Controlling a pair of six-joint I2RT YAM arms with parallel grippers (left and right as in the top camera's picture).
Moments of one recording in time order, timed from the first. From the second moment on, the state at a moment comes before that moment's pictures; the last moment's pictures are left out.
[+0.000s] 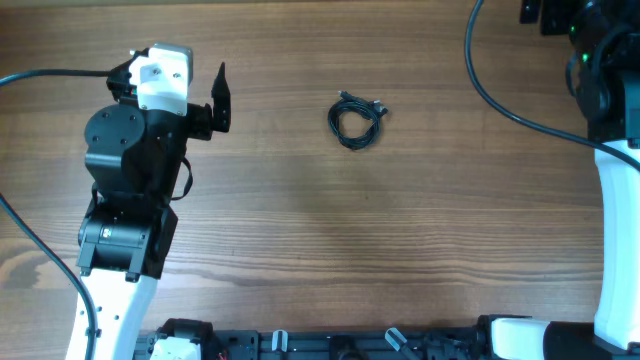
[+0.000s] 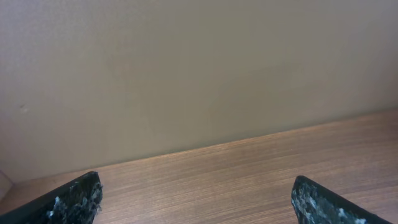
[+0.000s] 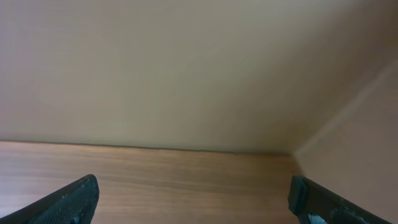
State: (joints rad) left arm -0.14 1.01 1.02 -0.16 -0.04 0.16; right arm -0.01 1.50 1.81 -0.63 0.20 -0.21
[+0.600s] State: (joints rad) left arm -0.13 1.05 1.02 -0.15 -0.04 0.17; right arm 0.00 1.41 1.46 -0.30 0.26 -0.16
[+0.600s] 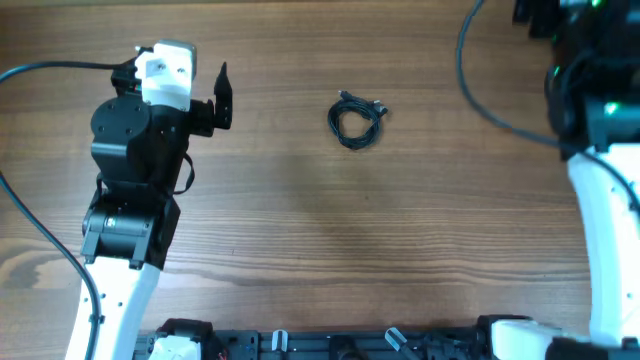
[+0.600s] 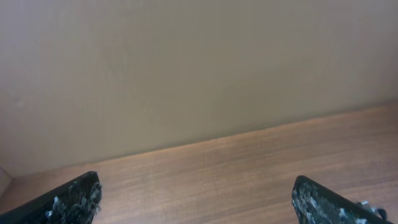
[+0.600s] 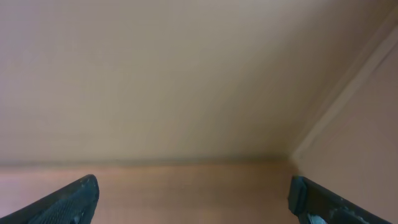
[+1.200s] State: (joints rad) left arm -0.13 1.05 1.02 -0.15 -0.04 0.17; right arm 0.02 1.03 1.18 -0.27 0.18 0.06
